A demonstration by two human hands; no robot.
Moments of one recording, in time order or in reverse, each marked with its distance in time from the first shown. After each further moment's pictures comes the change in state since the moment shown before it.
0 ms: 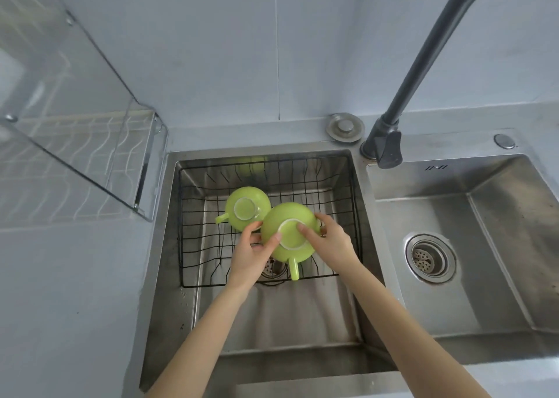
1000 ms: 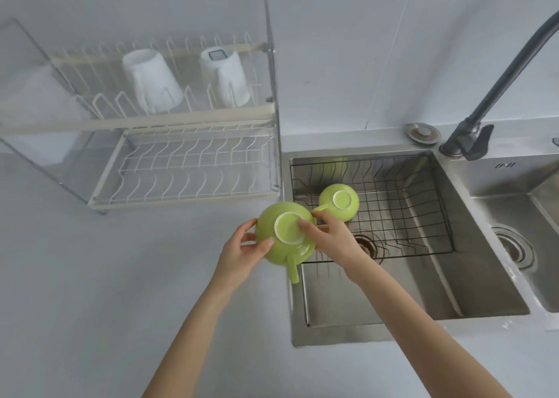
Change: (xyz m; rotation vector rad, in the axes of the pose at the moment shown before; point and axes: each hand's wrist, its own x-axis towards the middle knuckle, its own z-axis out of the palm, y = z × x) left_hand -0.072 -0.032 -0.271 0.059 -0.066 0.156; right_hand -0.120 -0.099 0.198 0.114 -0.059 -0.115
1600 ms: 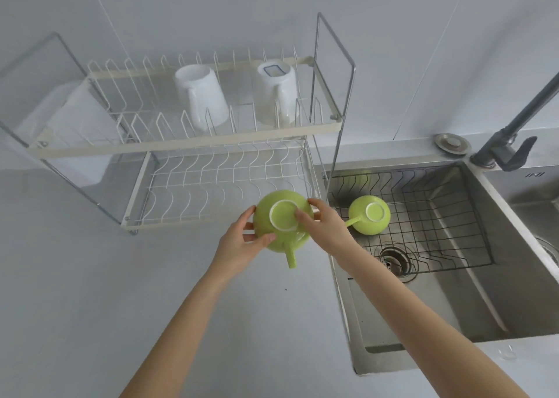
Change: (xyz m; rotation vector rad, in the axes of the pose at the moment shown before) left_hand 0.053 0.009 -0.096 0.185 -0.030 0.087; right_hand 0.032 -0.070 0.082 -0.047 0.085 -0.112
